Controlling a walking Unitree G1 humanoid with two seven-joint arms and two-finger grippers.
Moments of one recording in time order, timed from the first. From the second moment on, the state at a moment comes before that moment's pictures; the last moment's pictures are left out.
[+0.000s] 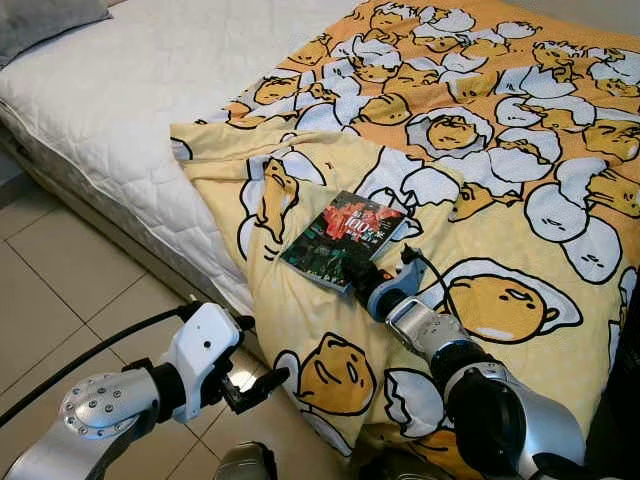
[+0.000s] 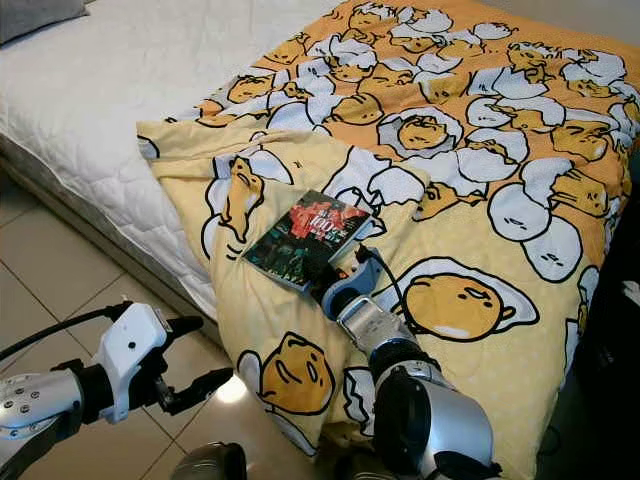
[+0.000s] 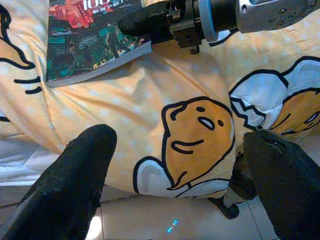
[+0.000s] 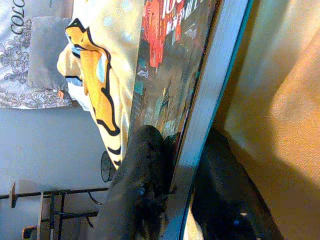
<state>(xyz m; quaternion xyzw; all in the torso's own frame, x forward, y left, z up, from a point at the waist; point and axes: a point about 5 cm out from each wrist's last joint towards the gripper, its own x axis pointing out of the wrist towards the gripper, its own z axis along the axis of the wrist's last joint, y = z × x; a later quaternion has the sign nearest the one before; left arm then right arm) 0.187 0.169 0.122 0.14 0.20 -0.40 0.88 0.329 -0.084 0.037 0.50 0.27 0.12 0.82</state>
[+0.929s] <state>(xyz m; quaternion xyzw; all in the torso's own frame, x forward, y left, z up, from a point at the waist) 0.232 0.170 0.122 0.09 0.11 -0.23 0.96 0.321 -0.145 0.066 0.42 0.12 0.12 0.89</state>
